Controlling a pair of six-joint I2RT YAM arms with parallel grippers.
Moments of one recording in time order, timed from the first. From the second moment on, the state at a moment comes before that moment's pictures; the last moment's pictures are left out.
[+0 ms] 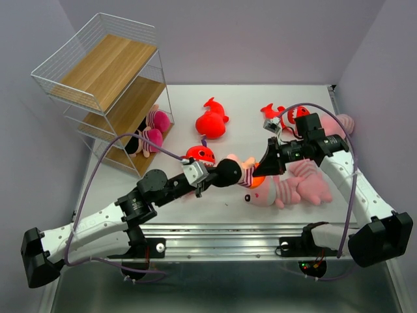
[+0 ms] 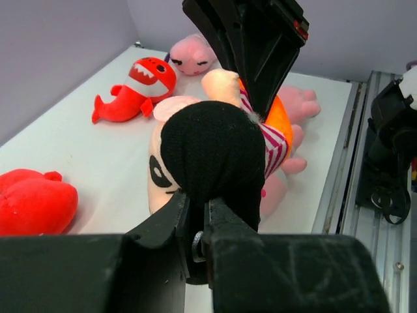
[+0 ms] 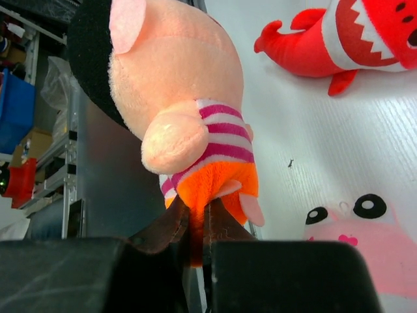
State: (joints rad) left arm -1.04 0.77 0.57 0.25 0.08 0.11; right arm 0.25 1.20 1.09 -0.89 -1.19 -0.27
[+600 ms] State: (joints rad) left arm -1.04 0.66 1.20 -0.05 -0.19 -0.09; right arm 0.33 1.30 1.13 -0.64 -1.12 -0.07
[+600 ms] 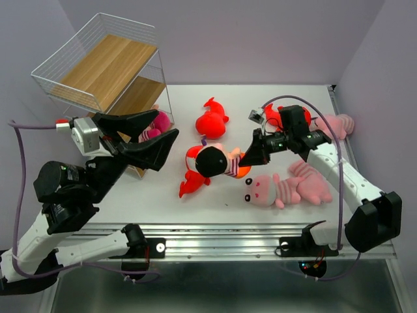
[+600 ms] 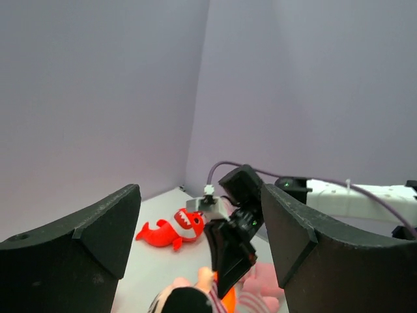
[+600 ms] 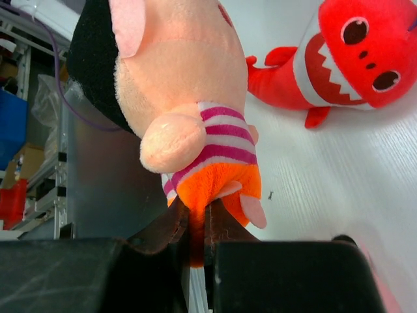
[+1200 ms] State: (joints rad) left arm -1.04 0.77 1.31 -0.18 -0.24 -0.19; right arm 0.68 1.73 1.40 -0.20 -0.72 0.51
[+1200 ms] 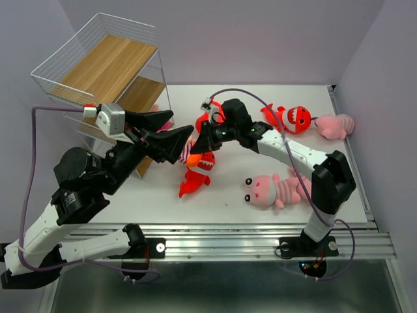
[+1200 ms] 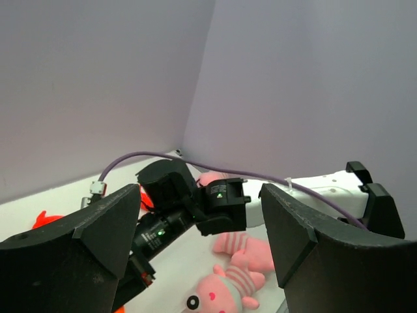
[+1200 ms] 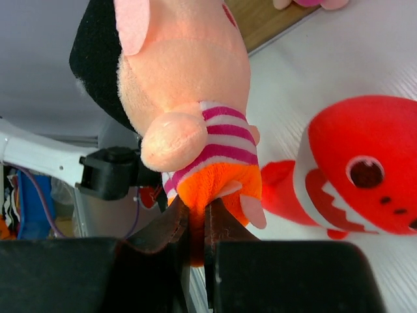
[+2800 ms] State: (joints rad) left arm -1.04 0.61 1.13 -0.17 -0.27 -0.30; right arm 0.90 2.40 2.02 0.04 -0.53 0.79
